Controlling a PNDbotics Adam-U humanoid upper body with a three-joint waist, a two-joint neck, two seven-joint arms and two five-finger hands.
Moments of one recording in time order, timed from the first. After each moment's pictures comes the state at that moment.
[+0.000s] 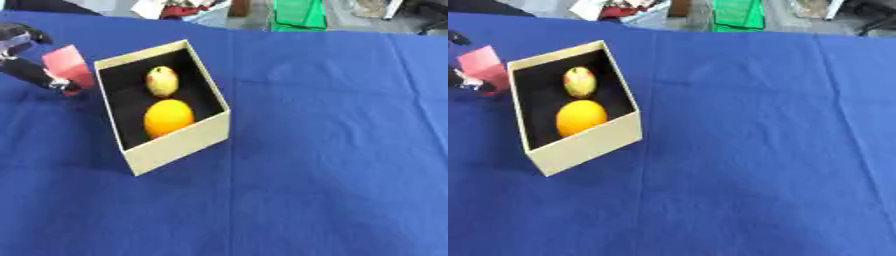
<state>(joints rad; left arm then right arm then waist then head) -0.98 0.69 -0.06 -1.04 -1.00 0.08 -0.59 -0.54 -0.60 -0.09 -1.98 -0.11 0.09 0.07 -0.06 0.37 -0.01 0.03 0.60</state>
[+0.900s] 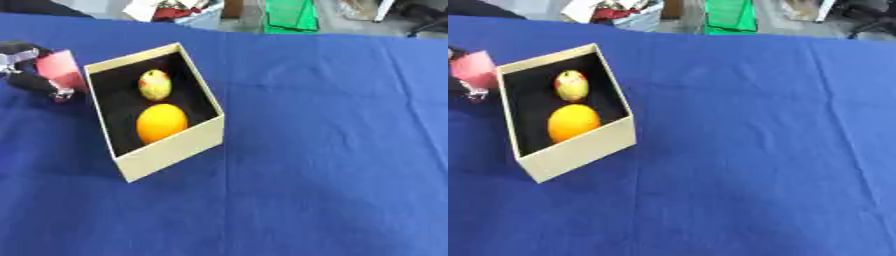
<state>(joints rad) -0.99 0.66 -0.05 -1.00 -0.89 0.05 -0.60 -0.54 -0.58 -0.09 -1.98 -0.10 0.10 0.07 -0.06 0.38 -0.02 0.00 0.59</state>
